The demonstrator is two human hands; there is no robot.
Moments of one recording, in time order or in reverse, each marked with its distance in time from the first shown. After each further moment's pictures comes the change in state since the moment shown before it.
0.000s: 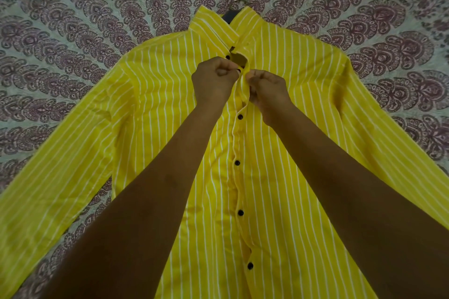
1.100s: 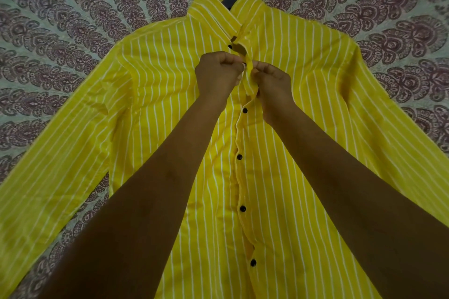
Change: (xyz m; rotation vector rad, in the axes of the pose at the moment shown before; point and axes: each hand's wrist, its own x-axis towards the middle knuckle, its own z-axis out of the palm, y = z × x) left_hand 0.005 -0.007 0.008 -0.066 -0.063 -0.102; right_hand -0.006 0.011 -0.001 0.117 0.003 -0.062
